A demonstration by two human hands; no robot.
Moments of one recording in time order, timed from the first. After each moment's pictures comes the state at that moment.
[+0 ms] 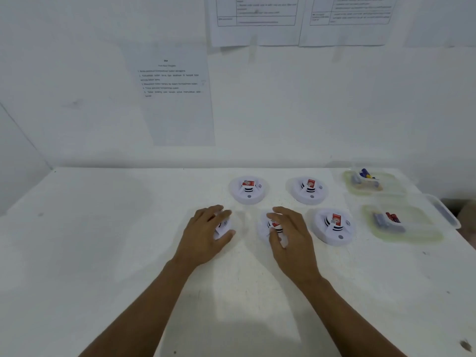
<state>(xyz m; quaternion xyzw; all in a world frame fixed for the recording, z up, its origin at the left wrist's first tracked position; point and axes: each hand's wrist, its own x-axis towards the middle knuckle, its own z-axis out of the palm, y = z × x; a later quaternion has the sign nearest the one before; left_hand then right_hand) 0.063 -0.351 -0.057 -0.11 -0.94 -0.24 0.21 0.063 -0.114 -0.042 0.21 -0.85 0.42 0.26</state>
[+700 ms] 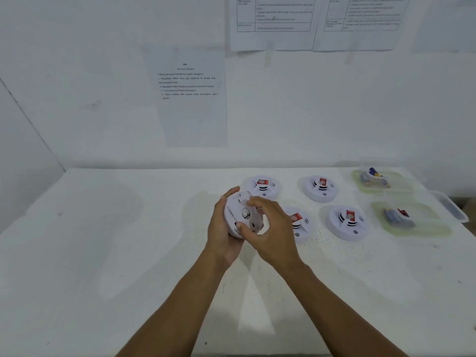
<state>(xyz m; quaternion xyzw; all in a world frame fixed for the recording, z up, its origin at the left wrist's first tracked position) 0.092 -0.322 0.012 0.09 -0.39 -0.92 -0.01 0.088 -0.201 0.003 0.21 -0.82 0.51 0.17</state>
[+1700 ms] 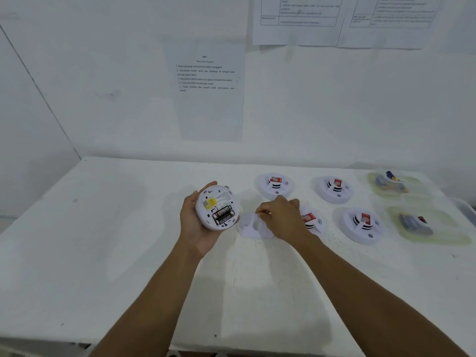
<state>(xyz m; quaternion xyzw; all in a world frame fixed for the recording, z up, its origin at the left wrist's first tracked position) 0.089 -0.404 -0.013 0.05 -0.29 -0.96 -0.02 0.019 -0.202 -0.017 0.23 -0.95 0.18 0.06</state>
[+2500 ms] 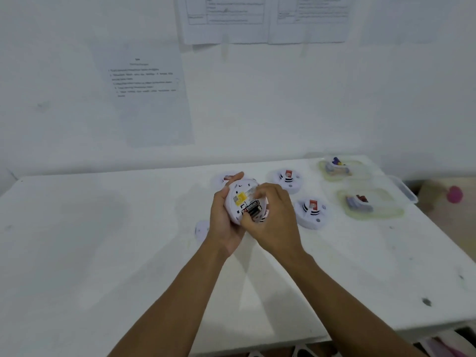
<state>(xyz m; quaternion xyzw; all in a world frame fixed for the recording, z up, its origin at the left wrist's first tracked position) 0.069 -0.247 0.021 0.01 -0.35 -0.94 -0.07 0.087 -0.131 0.026 0.14 -0.86 0.43 0.22</state>
